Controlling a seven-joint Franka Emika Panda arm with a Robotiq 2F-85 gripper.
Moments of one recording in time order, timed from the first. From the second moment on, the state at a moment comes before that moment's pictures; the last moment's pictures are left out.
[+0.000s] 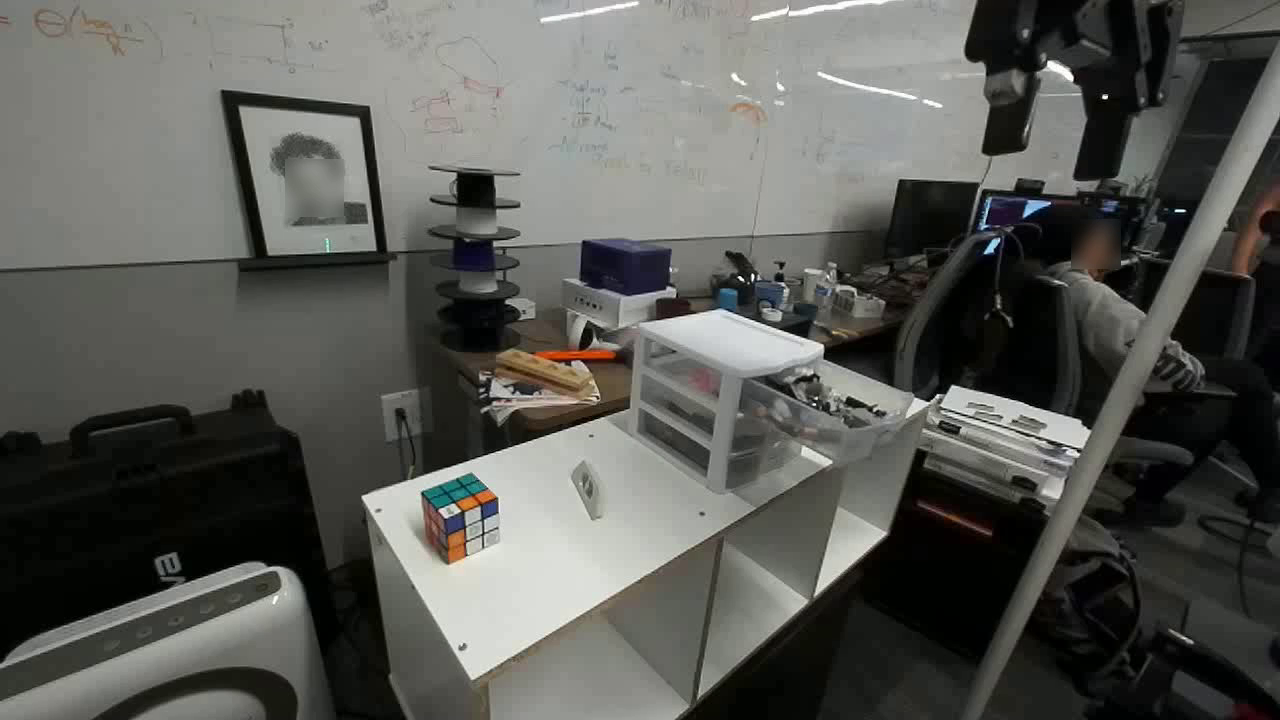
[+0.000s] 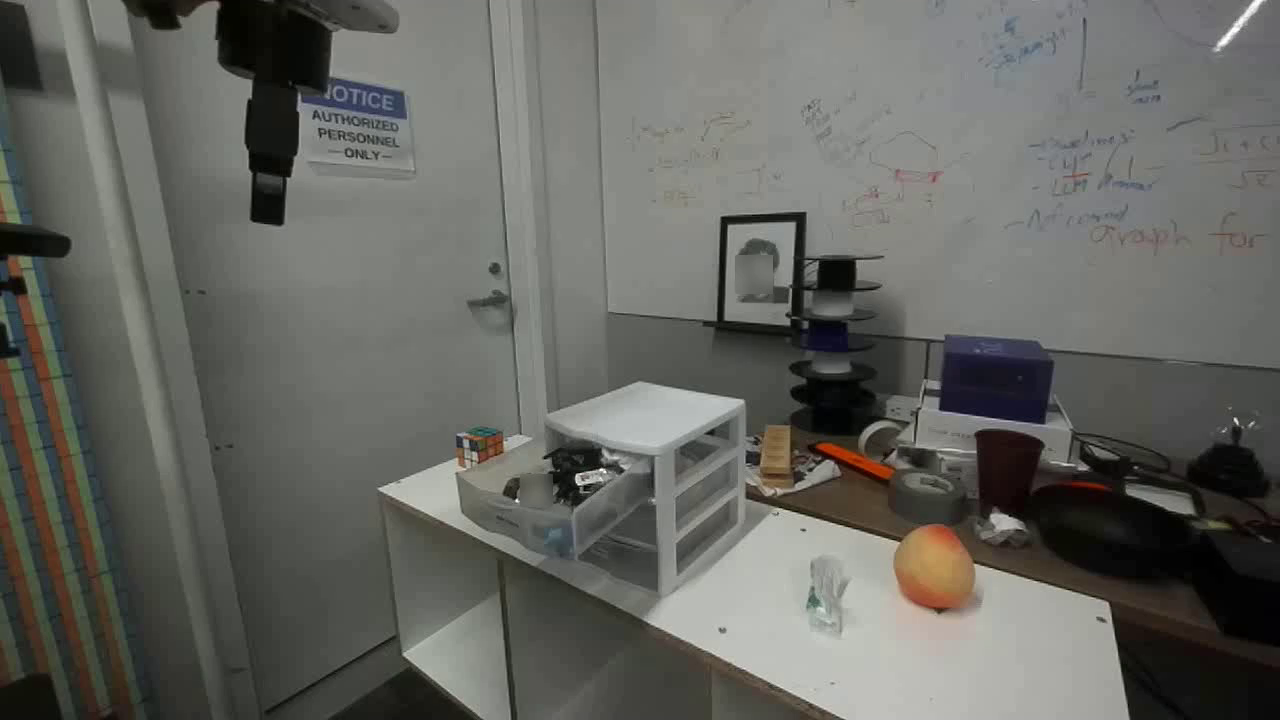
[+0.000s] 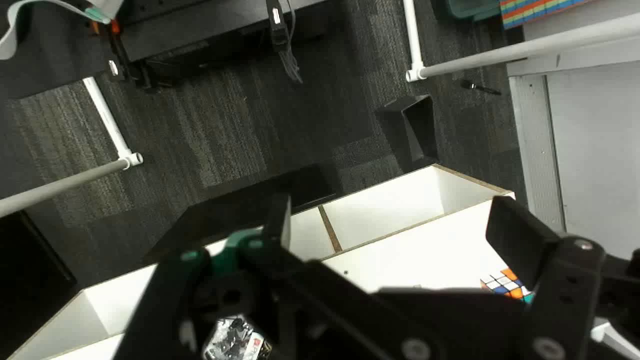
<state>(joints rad) 0.05 -0.42 0.16 -2.19 0.20 1.66 0.43</state>
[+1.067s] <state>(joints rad) 0.05 -0.42 0.16 -2.18 0.20 1.66 0.43</state>
